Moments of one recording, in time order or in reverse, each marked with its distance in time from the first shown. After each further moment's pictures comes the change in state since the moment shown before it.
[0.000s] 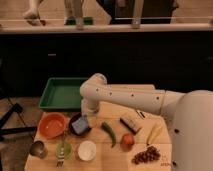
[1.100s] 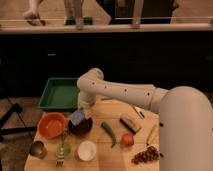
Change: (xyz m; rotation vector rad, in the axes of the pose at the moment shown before) arm 0.001 -0.056 0.004 0.049 -0.019 -0.086
